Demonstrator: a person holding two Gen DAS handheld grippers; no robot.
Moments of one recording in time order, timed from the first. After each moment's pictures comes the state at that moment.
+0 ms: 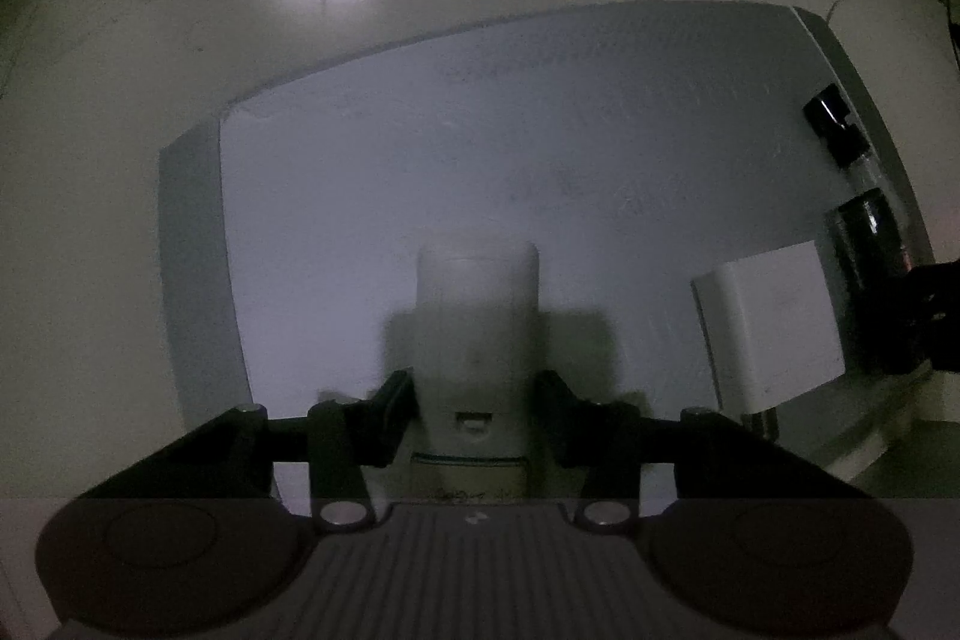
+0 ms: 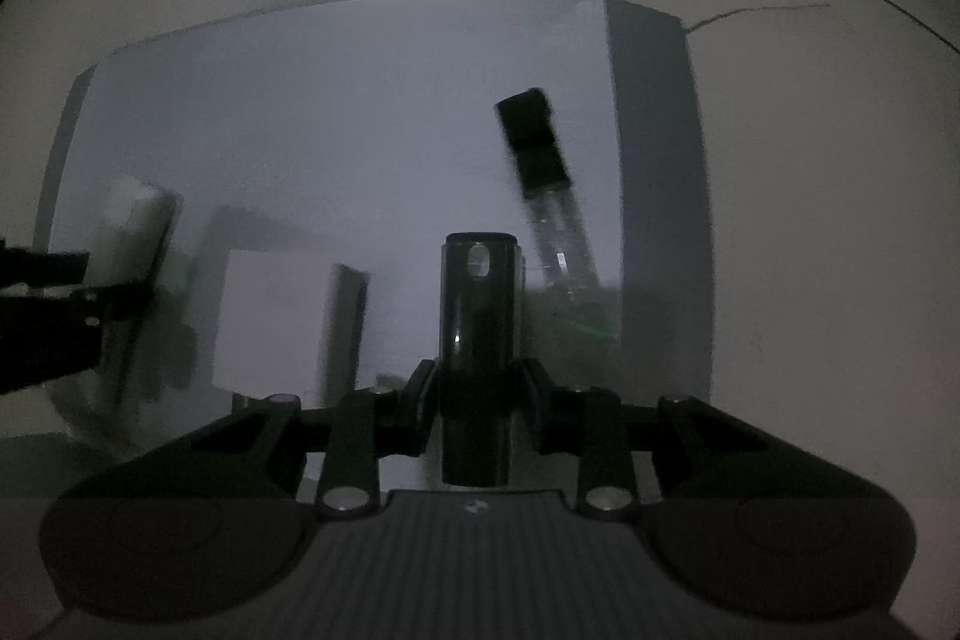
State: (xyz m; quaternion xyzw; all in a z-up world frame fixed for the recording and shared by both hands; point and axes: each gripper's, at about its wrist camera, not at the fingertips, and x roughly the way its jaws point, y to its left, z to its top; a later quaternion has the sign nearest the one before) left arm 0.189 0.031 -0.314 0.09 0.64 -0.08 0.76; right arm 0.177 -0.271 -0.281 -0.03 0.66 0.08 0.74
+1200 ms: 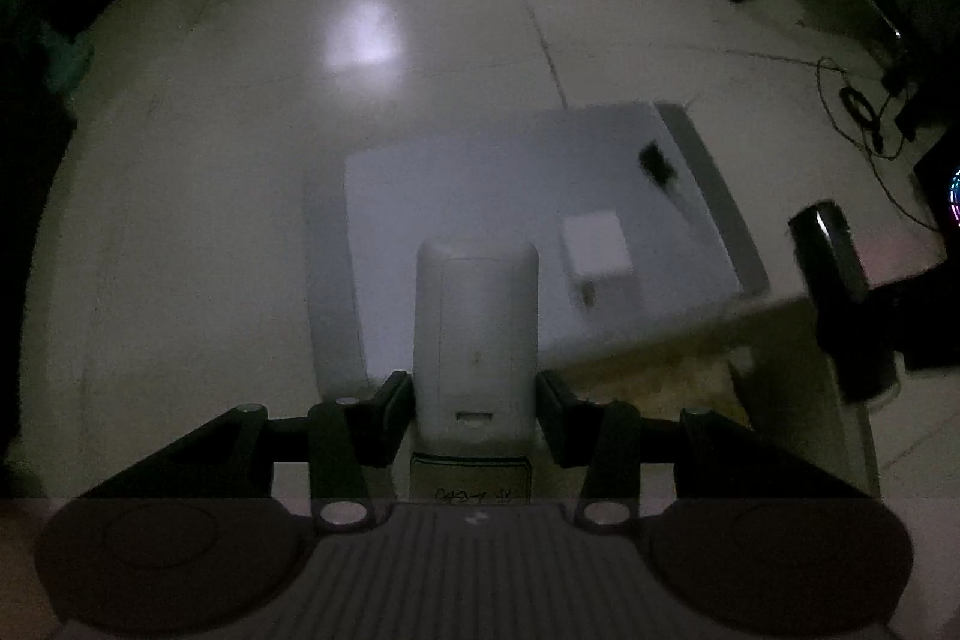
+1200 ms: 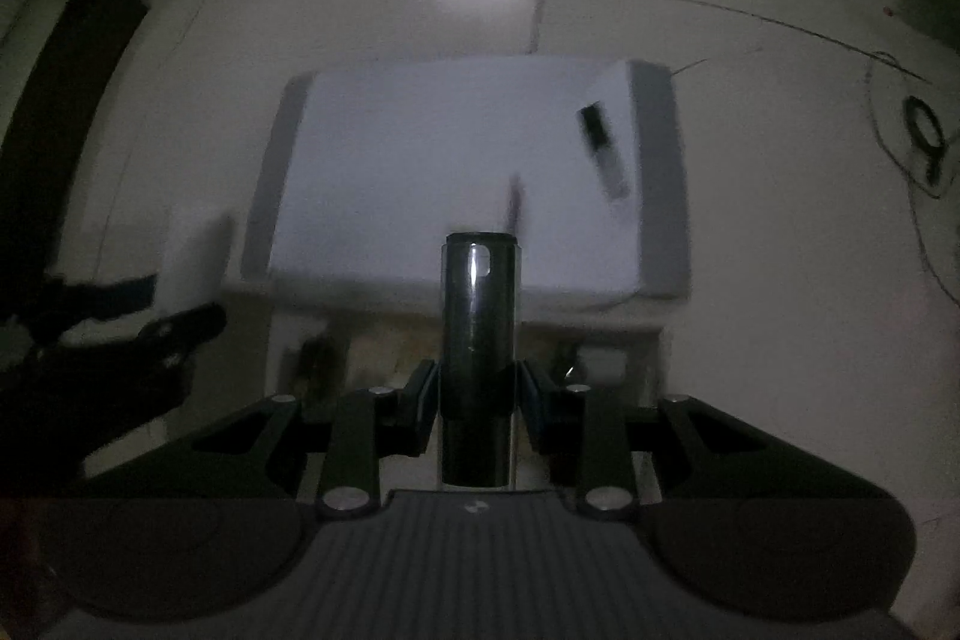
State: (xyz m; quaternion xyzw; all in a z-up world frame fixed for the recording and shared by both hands) left arm 0.039 -0.012 -0.127 0.06 0.58 -0.06 0.81; right arm 0.037 -0.229 -0.113 -0.01 0.63 0.15 0.76
